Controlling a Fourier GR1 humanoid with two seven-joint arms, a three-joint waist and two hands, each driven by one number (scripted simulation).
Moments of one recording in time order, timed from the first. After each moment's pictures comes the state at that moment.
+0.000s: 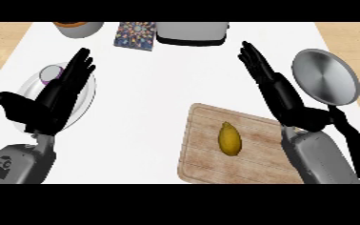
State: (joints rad) left arm -0.22 0.46 -0.20 -1.59 0.34 0.15 0.12; right arm -0.35 -0.29 0.25 -1.47 -0.21 0.04 -0.19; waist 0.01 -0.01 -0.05
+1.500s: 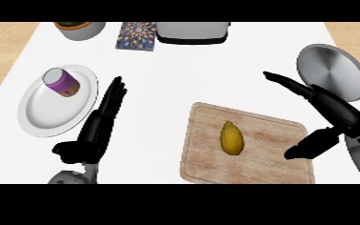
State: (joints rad) left arm -0.07 0.21 -0.31 -1.56 0.17 0.20 -0.13; right arm -0.24 -0.63 0.21 -1.55 0.06 0.36 -0.18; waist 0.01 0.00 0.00
